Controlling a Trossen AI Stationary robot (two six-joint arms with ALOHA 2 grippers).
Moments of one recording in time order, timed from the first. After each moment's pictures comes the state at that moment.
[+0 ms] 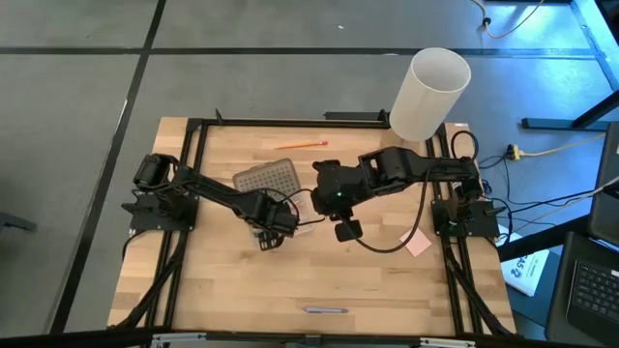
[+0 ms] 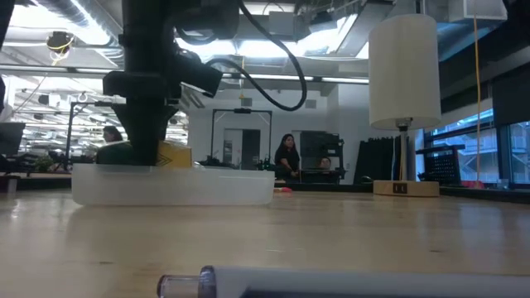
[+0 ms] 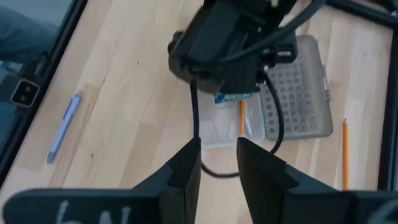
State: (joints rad) left arm -0.20 1.76 1.19 -0.99 -0.24 -0.52; right arm 0.19 1.95 2.34 -1.37 0.06 -0.14
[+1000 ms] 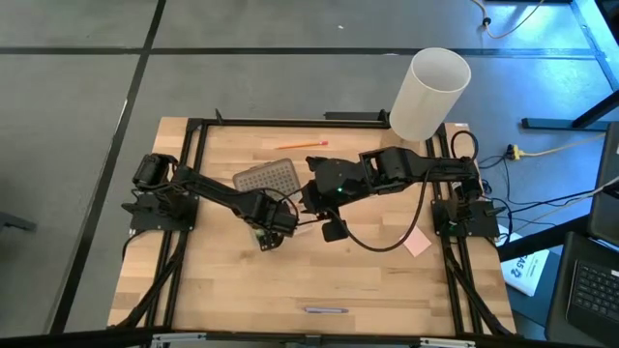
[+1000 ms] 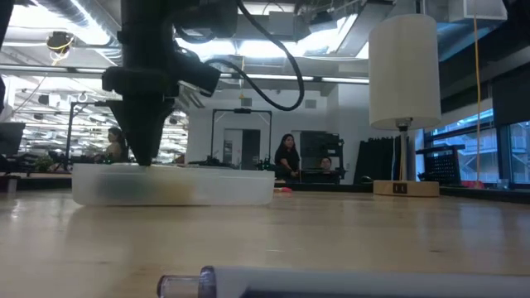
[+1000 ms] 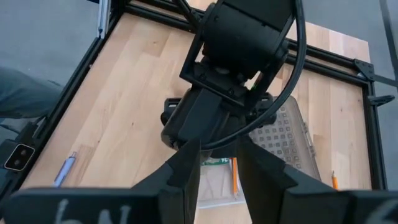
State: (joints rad) left arm -0.21 1.75 1.19 -1.01 -0.22 -0.55; right arm 0.19 1.95 2.34 -1.16 0.06 -0.14
